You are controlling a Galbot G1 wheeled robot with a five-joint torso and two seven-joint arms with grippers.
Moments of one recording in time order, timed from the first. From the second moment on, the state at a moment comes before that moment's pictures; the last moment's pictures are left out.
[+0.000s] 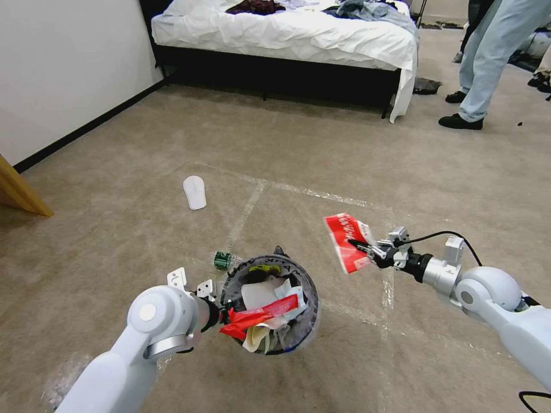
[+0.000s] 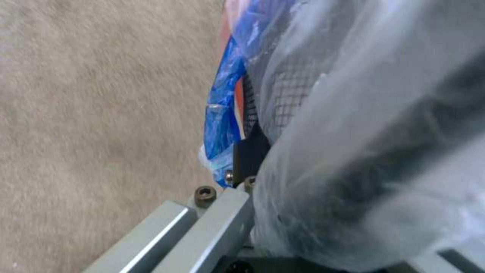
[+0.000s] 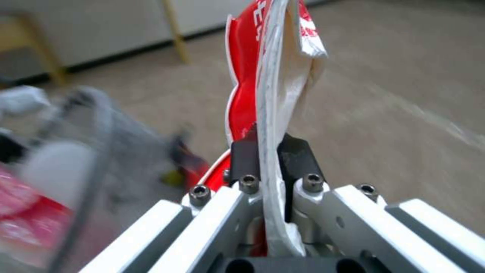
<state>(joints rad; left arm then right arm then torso) 1.10 -1.04 -0.23 -2.19 -1.99 0.73 -1.33 -1.00 0.55 0.20 1.80 0.98 -0.10 -0.59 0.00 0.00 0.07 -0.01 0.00</state>
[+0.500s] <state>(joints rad) 1.11 -0.98 -0.23 -2.27 -2.05 0.74 -1.36 -1.01 0.47 0.17 2.07 1.01 -0.03 -0.71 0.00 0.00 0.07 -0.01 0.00</state>
